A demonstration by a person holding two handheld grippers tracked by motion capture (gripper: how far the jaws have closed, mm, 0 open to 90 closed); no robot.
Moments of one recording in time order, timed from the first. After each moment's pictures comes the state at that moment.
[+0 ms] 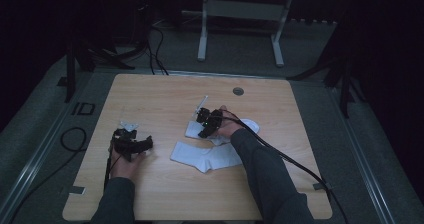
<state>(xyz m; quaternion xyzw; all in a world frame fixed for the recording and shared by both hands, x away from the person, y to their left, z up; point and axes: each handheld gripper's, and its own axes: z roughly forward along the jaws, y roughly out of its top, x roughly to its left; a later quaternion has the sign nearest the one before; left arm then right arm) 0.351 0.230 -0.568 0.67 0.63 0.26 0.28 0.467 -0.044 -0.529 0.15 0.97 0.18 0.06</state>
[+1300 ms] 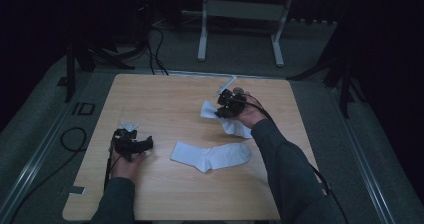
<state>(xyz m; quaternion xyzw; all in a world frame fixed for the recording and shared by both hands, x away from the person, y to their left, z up) 0.351 0.230 -0.568 0.68 0.63 0.26 0.28 0.463 -0.107 -0.442 0.21 0.94 0.25 0.10</state>
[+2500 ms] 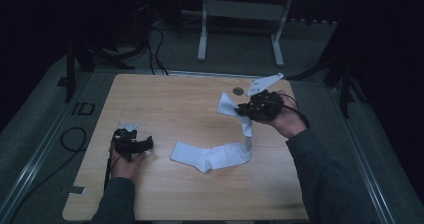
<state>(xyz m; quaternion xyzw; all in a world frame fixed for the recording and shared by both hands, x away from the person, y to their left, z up) 0.351 0.229 -0.568 0.67 0.63 0.26 0.28 0.379 -0.175 -0.350 0.17 0.91 0.35 0.14</state>
